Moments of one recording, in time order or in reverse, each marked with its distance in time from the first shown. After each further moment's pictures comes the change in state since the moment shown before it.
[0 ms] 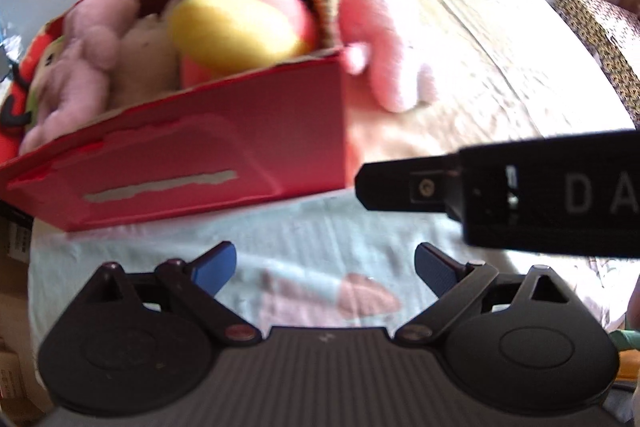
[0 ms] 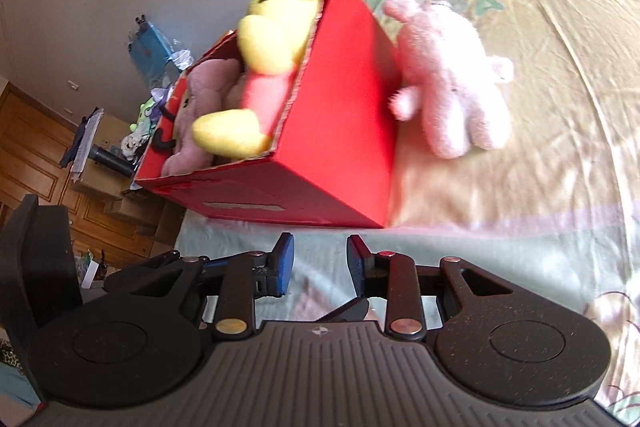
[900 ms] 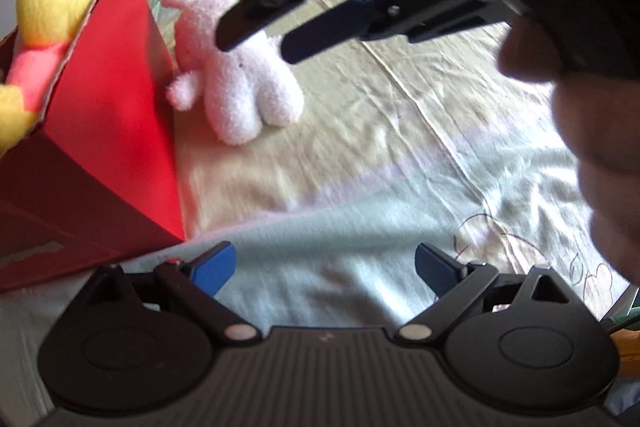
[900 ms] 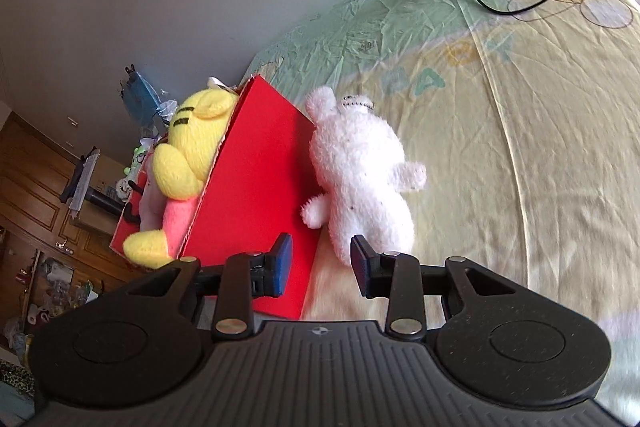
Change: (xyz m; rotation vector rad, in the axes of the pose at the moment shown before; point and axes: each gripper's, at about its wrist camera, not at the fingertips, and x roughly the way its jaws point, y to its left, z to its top) left arm 0.030 -0.084 0.014 0.132 -0.069 -0.126; right arm -0.019 -0.075 0.074 -0.003 -0.096 0.034
